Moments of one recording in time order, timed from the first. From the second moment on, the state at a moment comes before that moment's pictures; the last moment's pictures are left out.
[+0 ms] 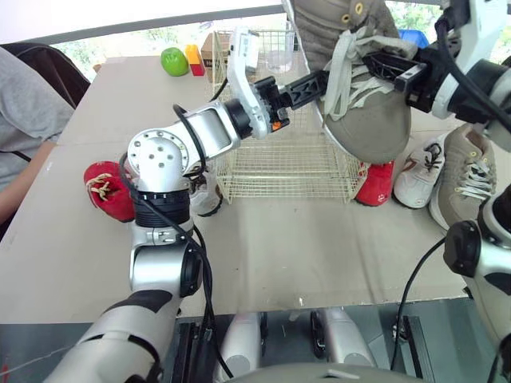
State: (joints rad) left arm -0.99 0.30 0.15 0.01 -1.23 1.05 -0.11; right arm -1.09 -0.50 -0.27 -0.54 0.49 1.51 0.45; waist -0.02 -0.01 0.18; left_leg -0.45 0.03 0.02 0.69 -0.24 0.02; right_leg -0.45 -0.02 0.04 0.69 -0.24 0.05
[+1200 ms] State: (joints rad) left arm -1.33 0.74 0.10 0.38 -0.67 0.73 -0.54; right arm -0.30 -0.62 -0.54 -0.94 0.83 0.93 0.60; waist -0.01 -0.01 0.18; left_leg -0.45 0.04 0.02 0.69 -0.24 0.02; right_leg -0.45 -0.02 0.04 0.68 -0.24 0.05
